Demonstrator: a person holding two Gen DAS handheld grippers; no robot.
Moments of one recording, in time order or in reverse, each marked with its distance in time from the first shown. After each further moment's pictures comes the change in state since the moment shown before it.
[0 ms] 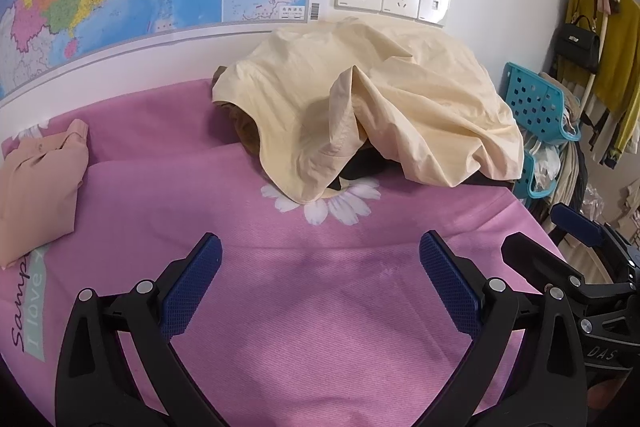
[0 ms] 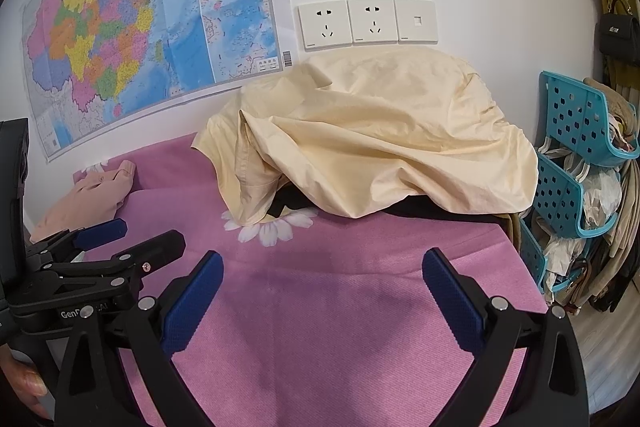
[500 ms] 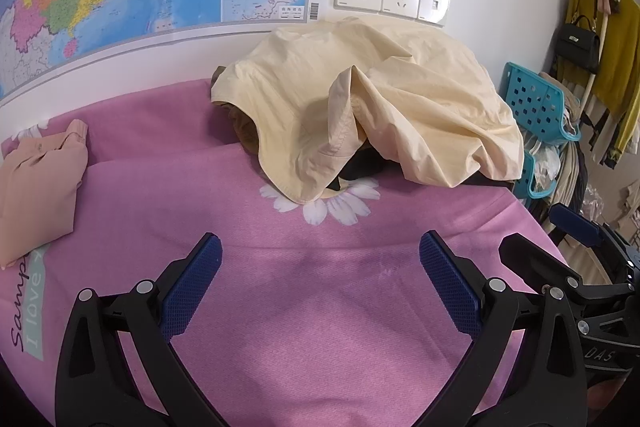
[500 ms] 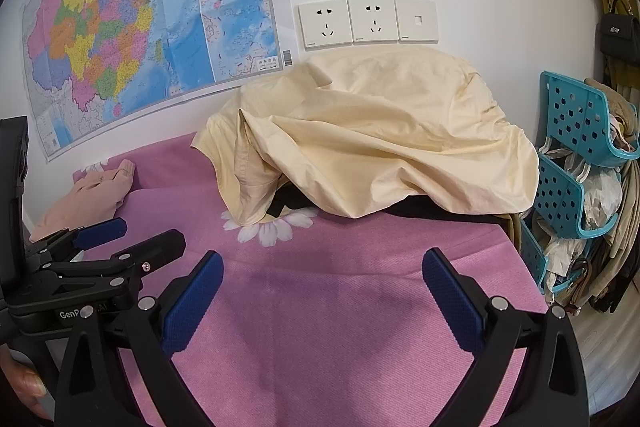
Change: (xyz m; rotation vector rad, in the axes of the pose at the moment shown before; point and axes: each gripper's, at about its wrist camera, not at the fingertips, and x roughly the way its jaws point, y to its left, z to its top) left arm 0.000 0.000 0.000 -0.001 0.000 -0.001; right arm 0.001 0.000 0.000 0.000 0.001 0.000
